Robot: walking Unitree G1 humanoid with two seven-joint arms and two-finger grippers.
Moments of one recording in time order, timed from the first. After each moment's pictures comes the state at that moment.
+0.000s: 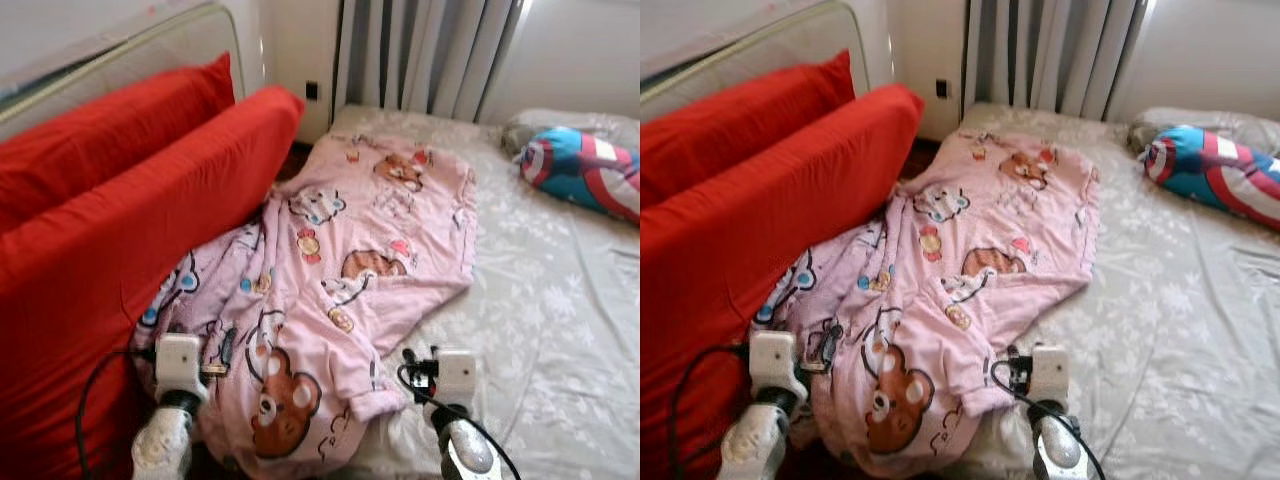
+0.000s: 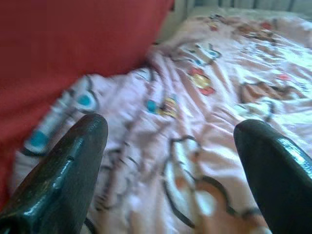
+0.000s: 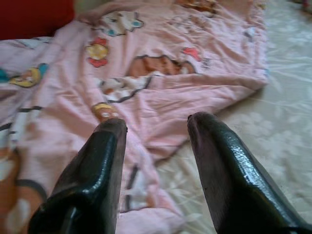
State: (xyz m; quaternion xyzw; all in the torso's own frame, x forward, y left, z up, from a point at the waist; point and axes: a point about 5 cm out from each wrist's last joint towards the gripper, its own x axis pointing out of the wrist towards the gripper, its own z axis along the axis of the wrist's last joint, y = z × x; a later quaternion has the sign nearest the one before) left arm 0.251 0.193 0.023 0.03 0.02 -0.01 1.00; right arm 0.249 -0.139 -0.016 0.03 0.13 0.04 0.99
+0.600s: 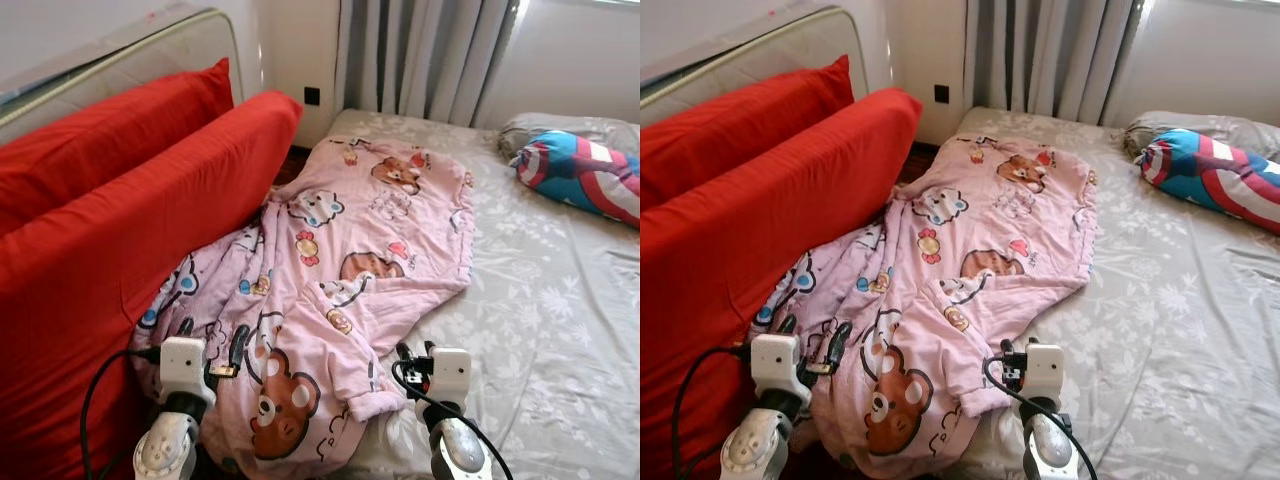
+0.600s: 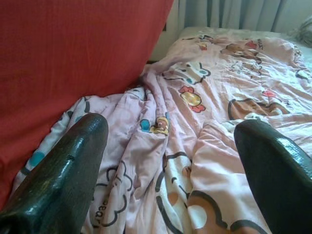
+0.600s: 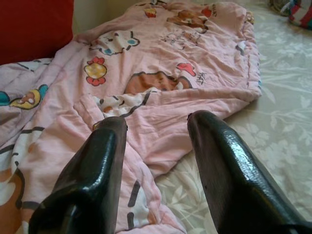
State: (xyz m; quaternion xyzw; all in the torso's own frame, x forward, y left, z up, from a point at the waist) left arm 0.243 0.196 0.041 0.04 -0.01 -0.03 1.00; right arm 0.253 -0.136 -0.009 0.04 0.11 0.02 0.99
